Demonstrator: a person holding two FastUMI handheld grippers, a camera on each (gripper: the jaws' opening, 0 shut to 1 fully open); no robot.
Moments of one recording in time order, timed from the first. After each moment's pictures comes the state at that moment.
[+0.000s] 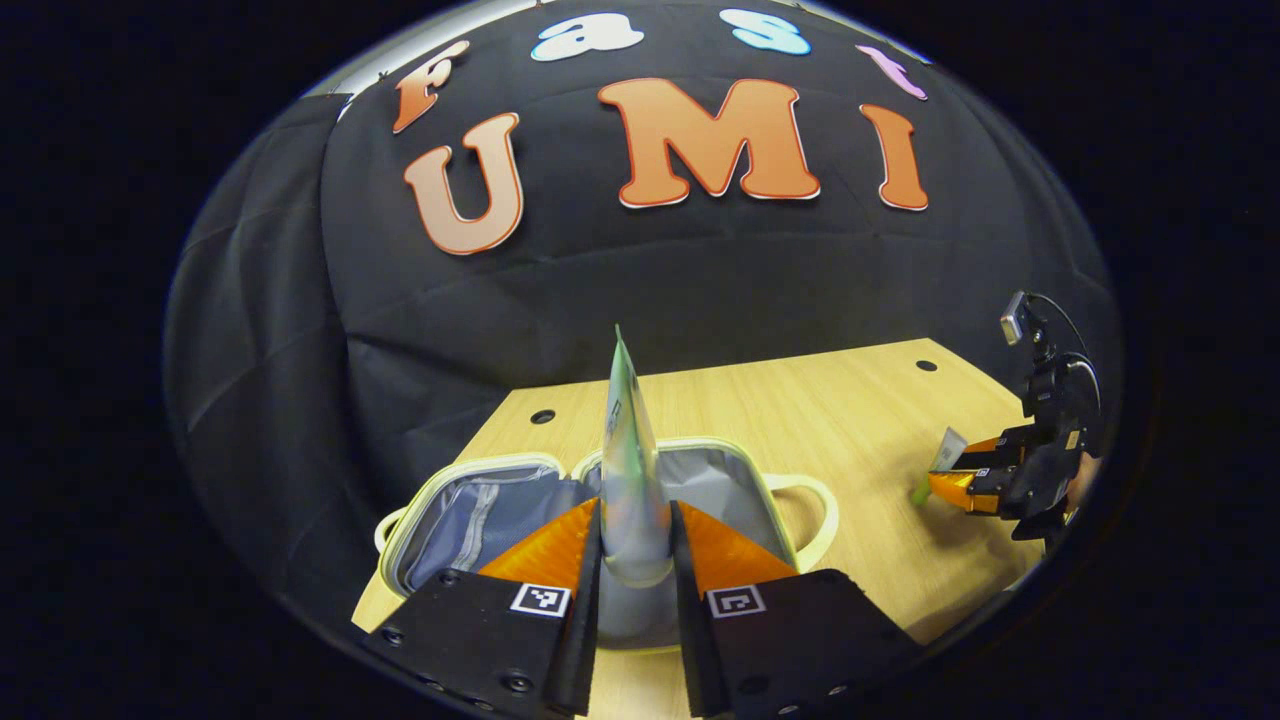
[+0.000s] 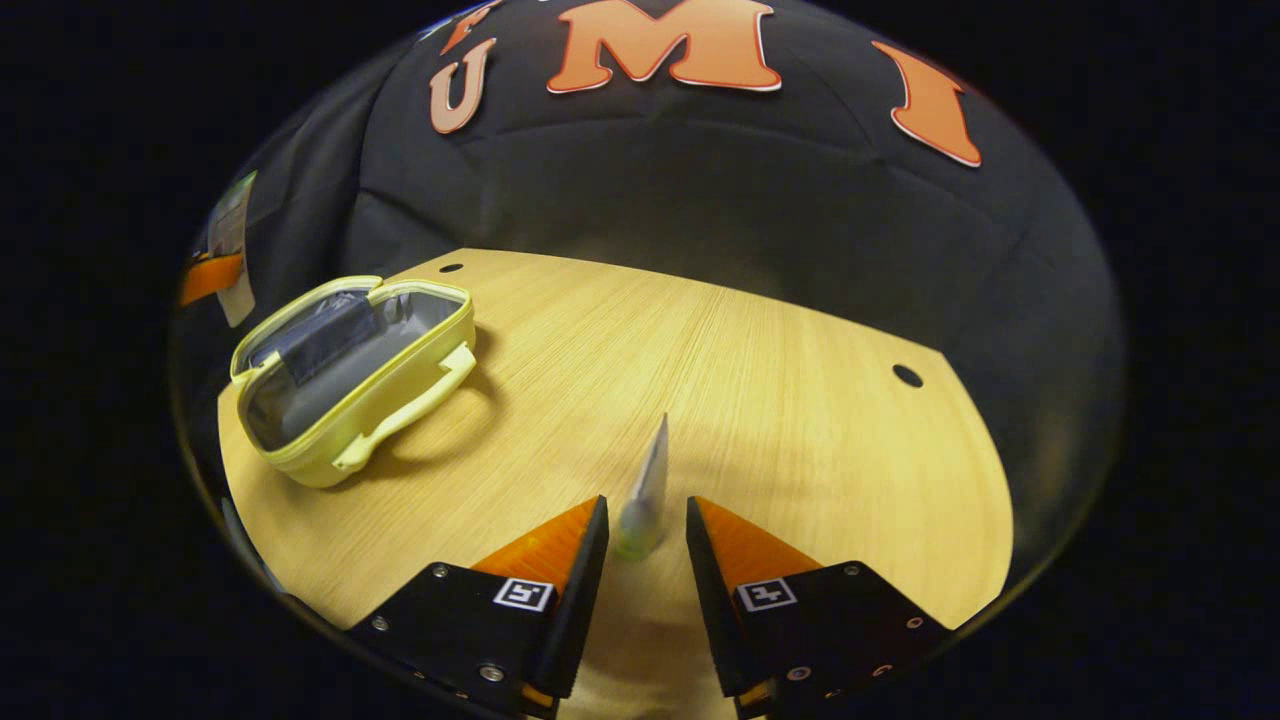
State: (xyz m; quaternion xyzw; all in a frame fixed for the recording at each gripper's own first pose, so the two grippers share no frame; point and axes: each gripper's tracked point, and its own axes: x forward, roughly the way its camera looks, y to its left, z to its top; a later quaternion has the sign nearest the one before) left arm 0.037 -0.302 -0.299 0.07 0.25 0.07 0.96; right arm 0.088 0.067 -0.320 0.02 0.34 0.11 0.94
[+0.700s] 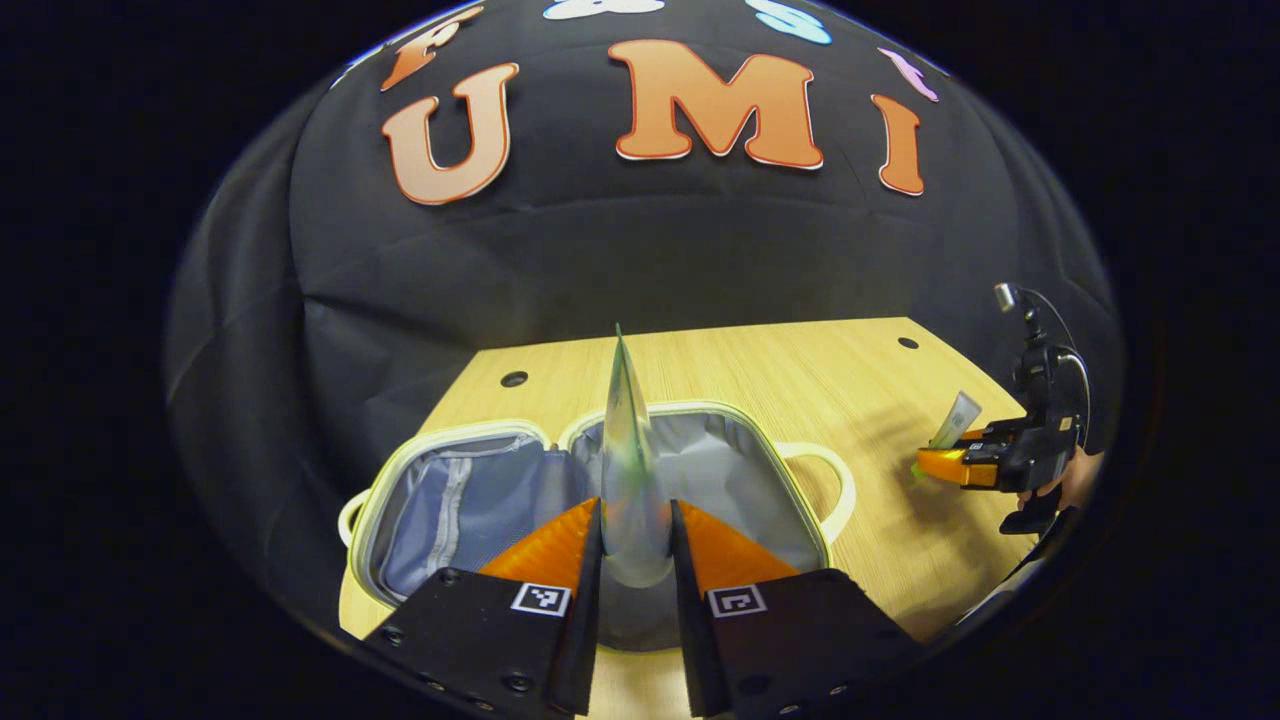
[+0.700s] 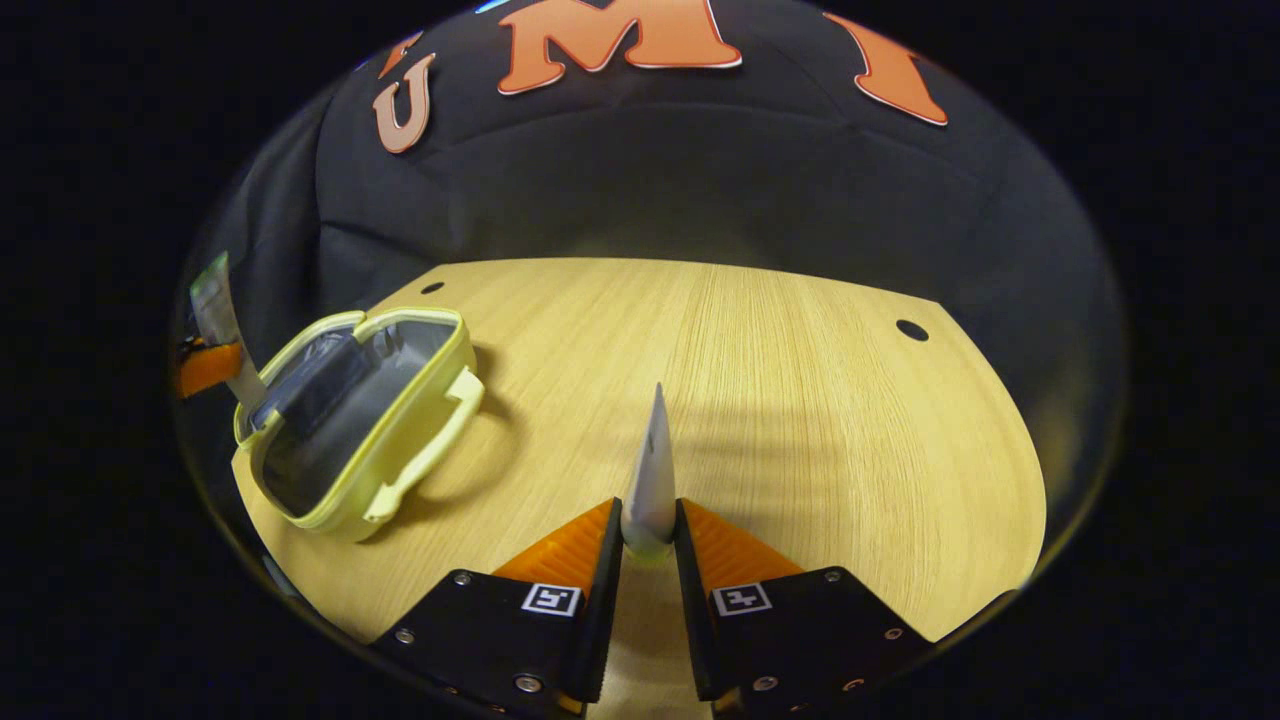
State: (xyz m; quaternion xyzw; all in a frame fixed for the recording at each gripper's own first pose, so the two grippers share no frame) left arm 0.057 -0.276 -0.346 0.03 0.31 0.01 0.95; right arm 0.085 0.092 -0.298 0.08 0.35 0.08 0.93
